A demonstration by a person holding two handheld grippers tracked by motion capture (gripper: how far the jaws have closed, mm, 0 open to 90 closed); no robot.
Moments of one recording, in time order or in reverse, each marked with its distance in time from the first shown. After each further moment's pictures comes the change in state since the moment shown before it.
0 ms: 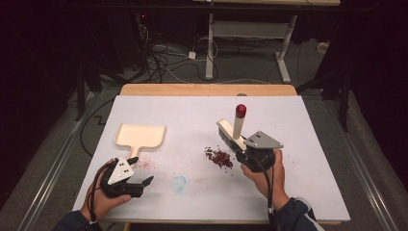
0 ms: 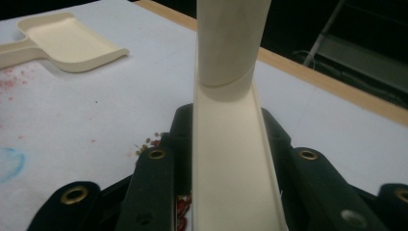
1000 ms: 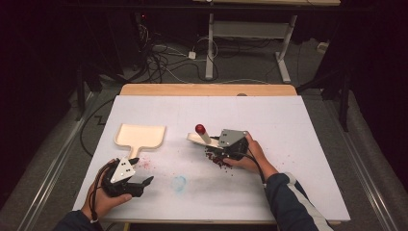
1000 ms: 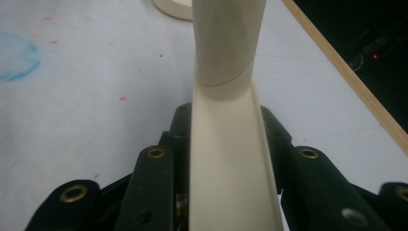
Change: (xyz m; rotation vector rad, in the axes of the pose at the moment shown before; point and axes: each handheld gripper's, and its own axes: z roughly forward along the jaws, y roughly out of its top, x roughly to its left) left arm 0.002 -0.003 0.006 0.035 0.002 -0.005; right arm -0.001 -0.011 0.093 -0.012 0.416 -0.474
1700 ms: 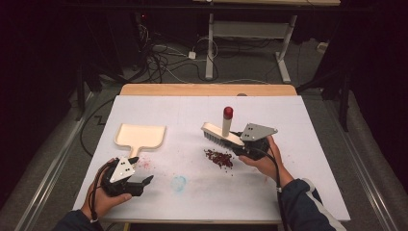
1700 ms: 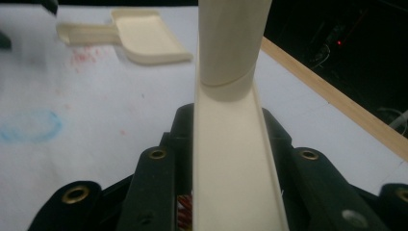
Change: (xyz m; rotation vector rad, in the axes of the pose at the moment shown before) left arm 0.001 0.002 -0.003 -0.014 0.006 -0.001; right arm -0.006 0.007 -0.060 -0.109 -0.101 0.264
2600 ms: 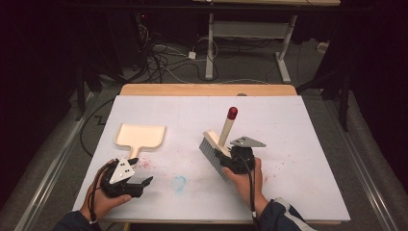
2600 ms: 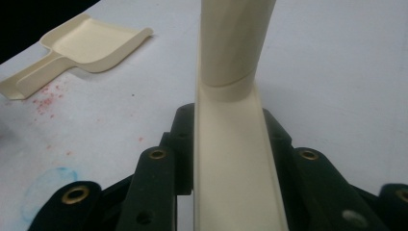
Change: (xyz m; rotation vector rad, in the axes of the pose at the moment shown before) left arm -0.003 -0.001 -0.001 0.008 -0.004 0.002; right arm 0.054 -0.018 0.020 0.116 -0.225 0.544
